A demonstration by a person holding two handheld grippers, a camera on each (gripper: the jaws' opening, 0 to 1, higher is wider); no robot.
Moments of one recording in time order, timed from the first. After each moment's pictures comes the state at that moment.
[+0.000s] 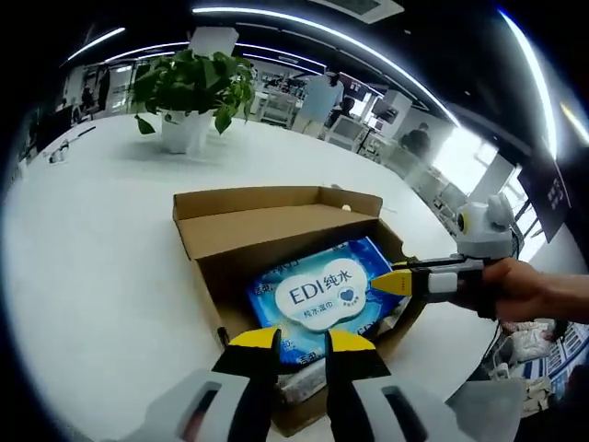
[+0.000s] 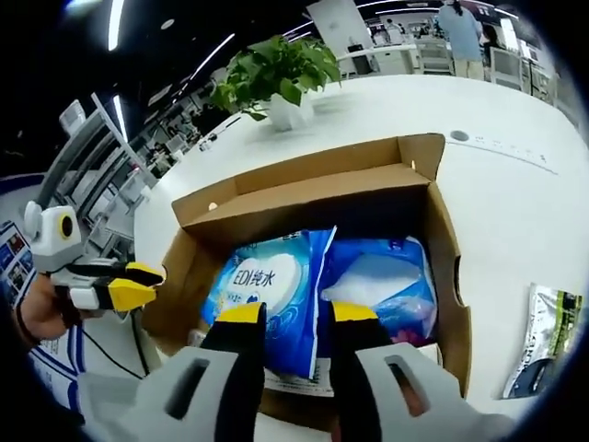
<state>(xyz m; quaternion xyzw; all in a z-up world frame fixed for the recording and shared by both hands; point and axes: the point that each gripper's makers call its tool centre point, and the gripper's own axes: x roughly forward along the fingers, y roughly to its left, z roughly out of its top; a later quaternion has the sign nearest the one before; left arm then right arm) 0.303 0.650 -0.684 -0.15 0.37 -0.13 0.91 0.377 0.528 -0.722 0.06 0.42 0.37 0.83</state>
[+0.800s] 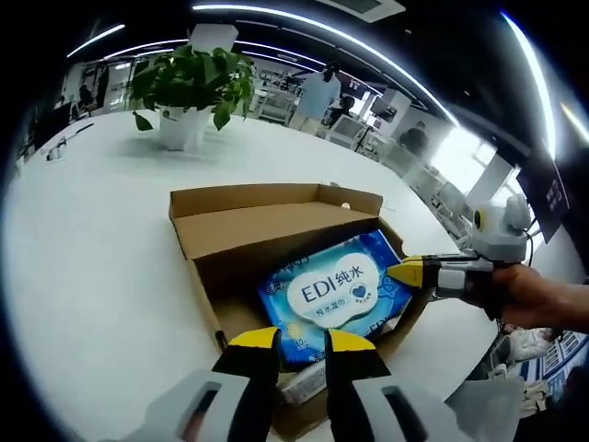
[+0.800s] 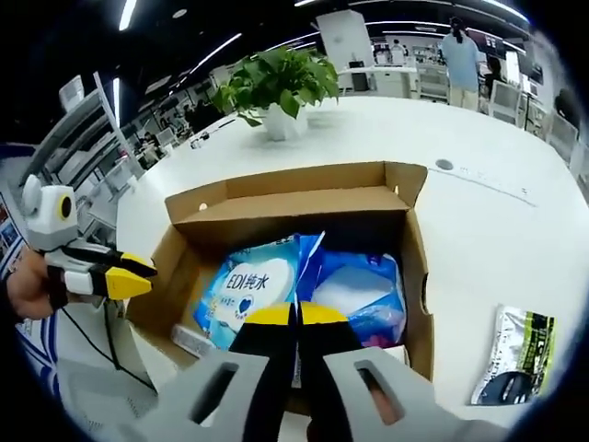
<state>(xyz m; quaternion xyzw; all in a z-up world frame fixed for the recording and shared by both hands) 0.307 0.643 -0.689 -0.15 0.38 -0.14 0.90 0.381 0.507 -0.700 0.00 0.38 0.35 0.86</state>
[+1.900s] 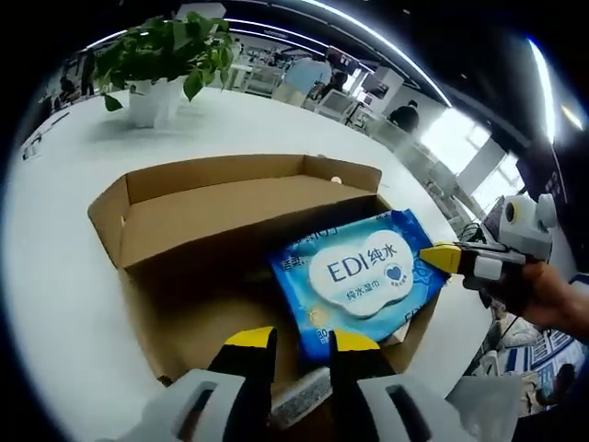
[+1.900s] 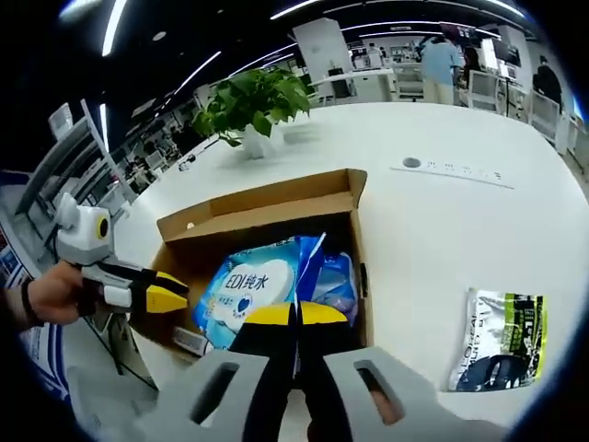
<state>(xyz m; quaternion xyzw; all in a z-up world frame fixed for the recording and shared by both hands) 0.337 0.609 -0.725 -0.15 0.43 -0.18 0.87 0.387 0.464 -0.692 0.05 0.37 0.32 0.87</state>
